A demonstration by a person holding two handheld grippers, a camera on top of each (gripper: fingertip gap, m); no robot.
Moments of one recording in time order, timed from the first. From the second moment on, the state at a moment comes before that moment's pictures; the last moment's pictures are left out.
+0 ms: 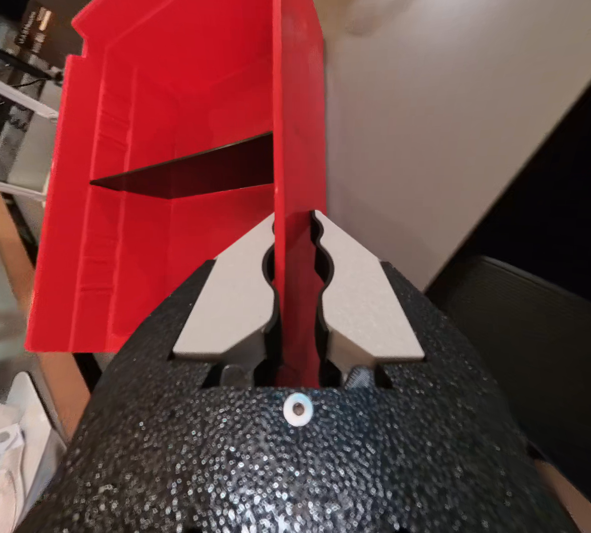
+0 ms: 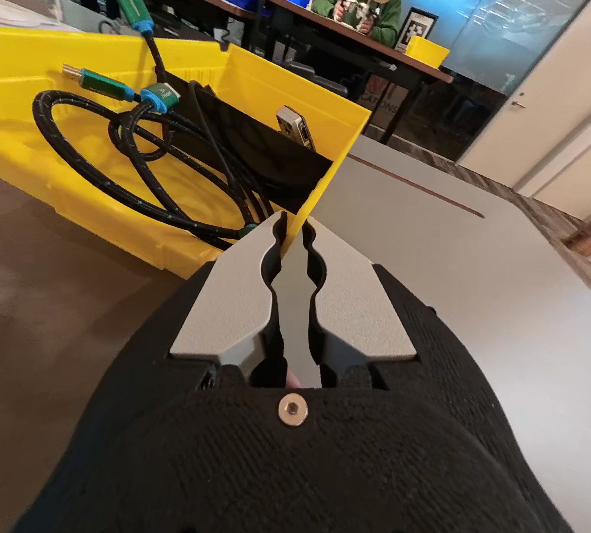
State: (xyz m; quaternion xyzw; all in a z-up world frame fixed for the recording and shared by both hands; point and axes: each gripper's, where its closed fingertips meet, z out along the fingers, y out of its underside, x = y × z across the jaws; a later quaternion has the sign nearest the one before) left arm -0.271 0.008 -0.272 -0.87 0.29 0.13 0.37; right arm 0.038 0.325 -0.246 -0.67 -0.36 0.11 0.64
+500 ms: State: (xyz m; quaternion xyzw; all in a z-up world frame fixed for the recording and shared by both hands) left arm -0.152 -0.069 -0.250 -0.83 0.43 0.03 0.35; right arm 0.055 0.296 -0.205 -0.58 -0.35 0.10 0.73
